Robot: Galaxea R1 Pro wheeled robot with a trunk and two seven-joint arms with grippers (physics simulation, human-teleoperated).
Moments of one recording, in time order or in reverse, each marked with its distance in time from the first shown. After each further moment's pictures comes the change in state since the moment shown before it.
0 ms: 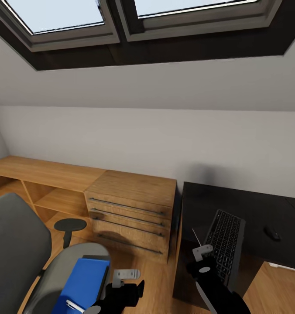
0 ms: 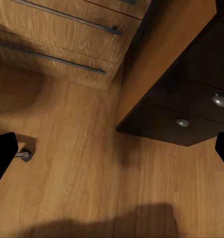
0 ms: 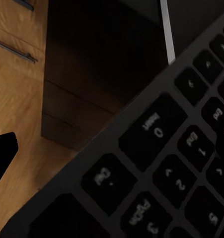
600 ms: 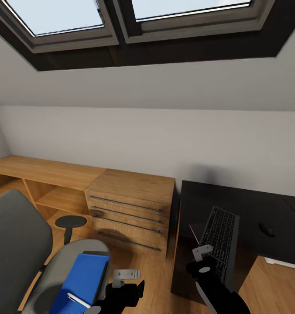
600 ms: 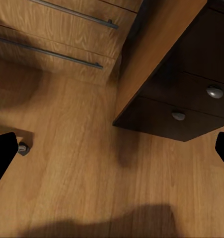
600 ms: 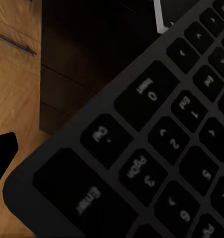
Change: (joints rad) left arm 0.000 0.000 -0.001 0.001 0.000 0.000 0.000; right arm 0.000 0.000 0.001 0.000 0.000 0.000 0.000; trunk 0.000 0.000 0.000
